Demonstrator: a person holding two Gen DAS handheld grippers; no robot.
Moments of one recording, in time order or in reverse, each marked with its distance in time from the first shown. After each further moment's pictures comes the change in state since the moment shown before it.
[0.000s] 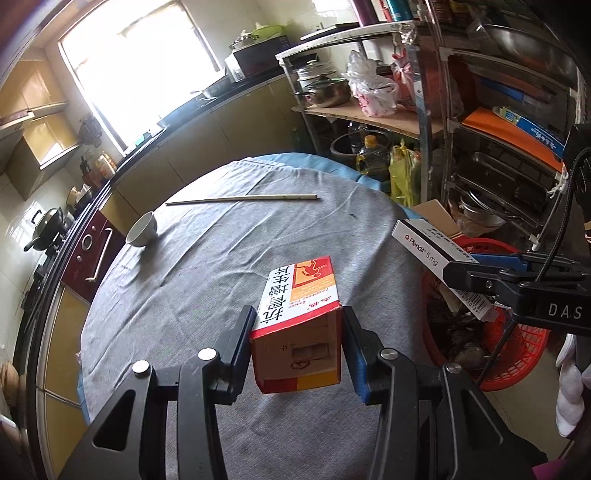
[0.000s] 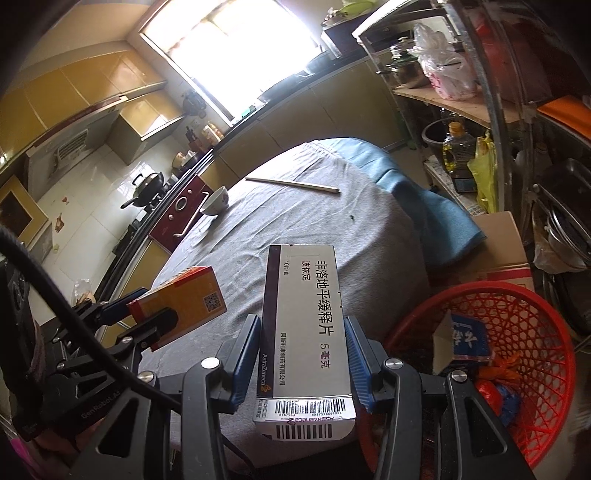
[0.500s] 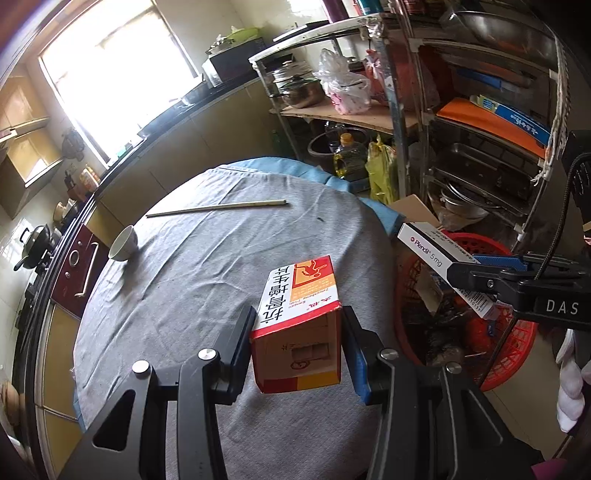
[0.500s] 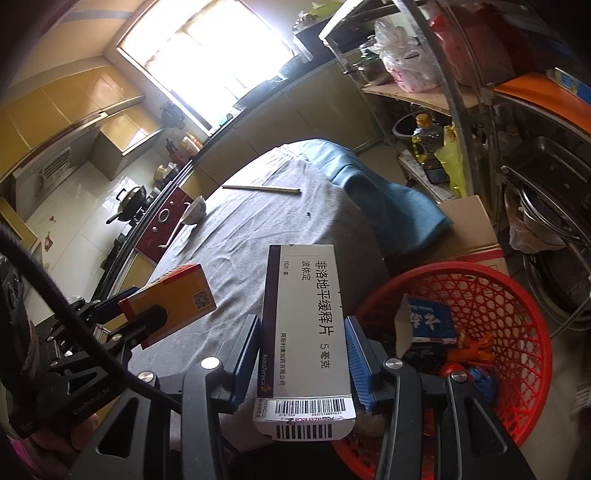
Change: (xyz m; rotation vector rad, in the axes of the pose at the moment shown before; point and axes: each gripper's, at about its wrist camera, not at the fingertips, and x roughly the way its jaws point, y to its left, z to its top) left arm 0.004 -0.032 0.009 0.064 -0.001 -0.044; right arm -0.022 -0.036 -0.011 0.076 -0.014 -0.047
